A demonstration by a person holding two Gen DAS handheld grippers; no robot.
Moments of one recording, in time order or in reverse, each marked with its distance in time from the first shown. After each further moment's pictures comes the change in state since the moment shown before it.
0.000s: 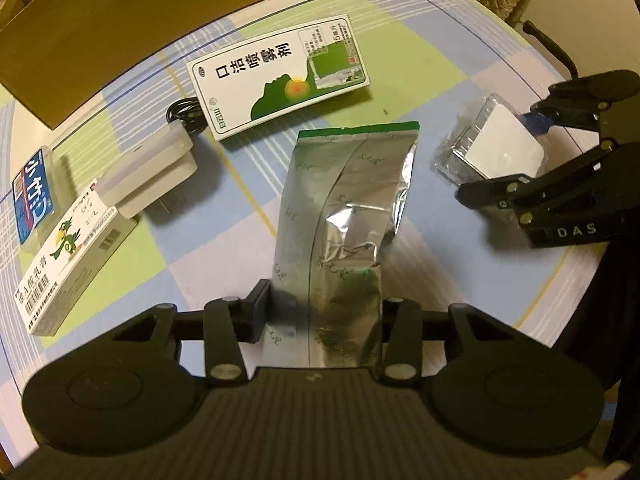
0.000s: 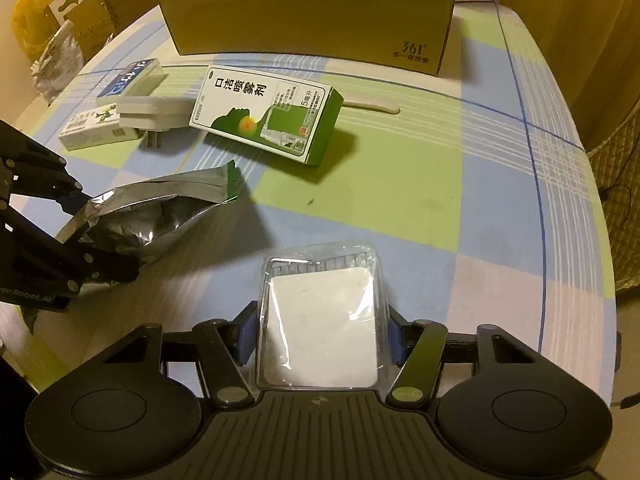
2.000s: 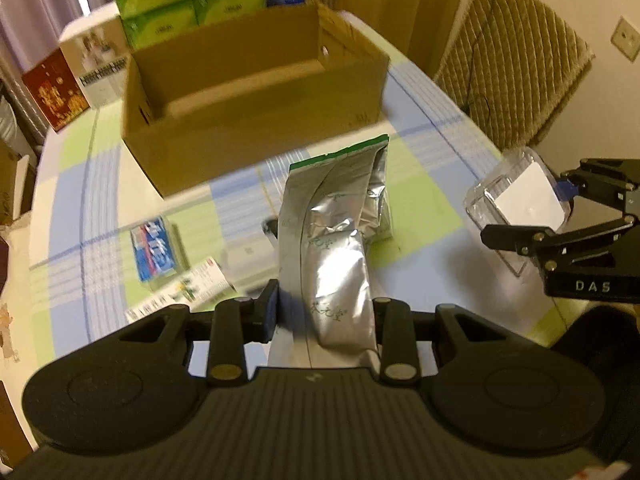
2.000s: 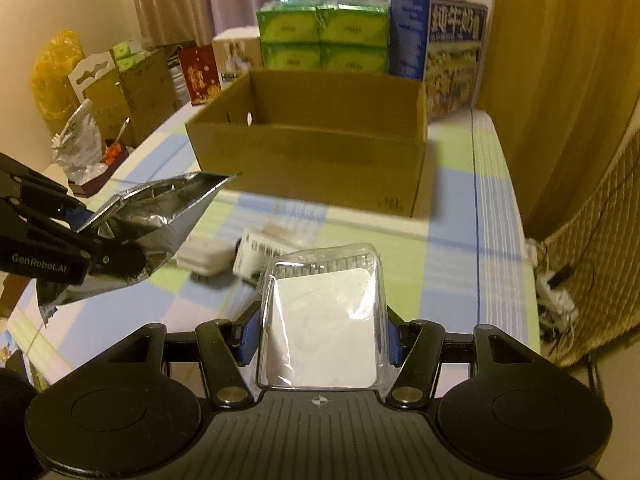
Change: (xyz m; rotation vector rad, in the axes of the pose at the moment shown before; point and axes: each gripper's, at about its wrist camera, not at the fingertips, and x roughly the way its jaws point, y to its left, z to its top) left arm -0.146 0.020 0.031 -0.183 -0.217 0.086; right arm -0.129 0.015 0.057 -0.004 -0.239 0.001
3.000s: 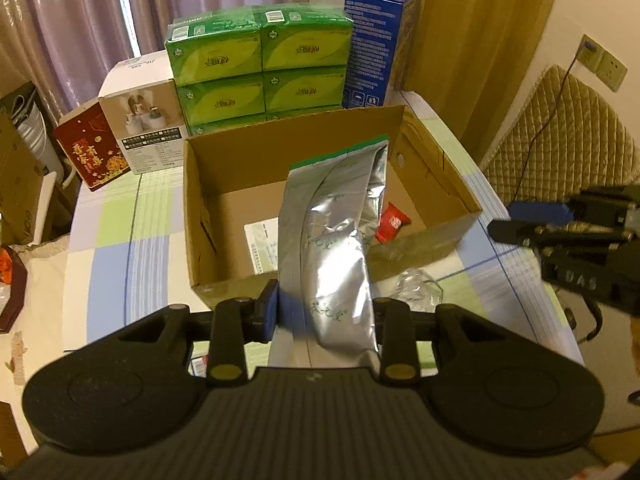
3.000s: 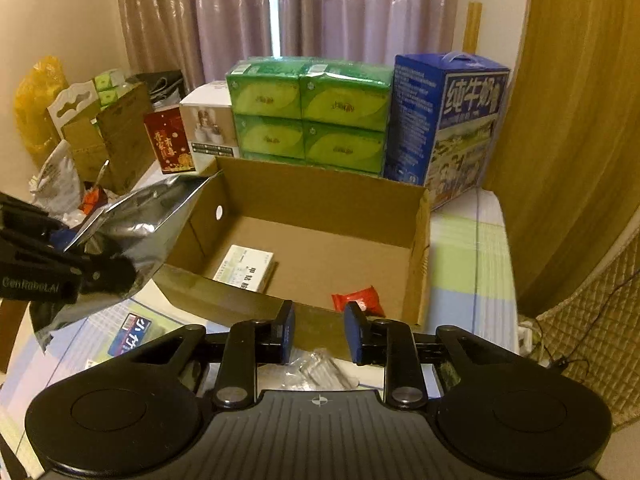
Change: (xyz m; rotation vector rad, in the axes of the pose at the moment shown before) left arm 0.016 0.080 0.131 -0.129 -0.099 0.051; right arm 0.068 -0.031 0.155 -0.035 -0.060 -0.009
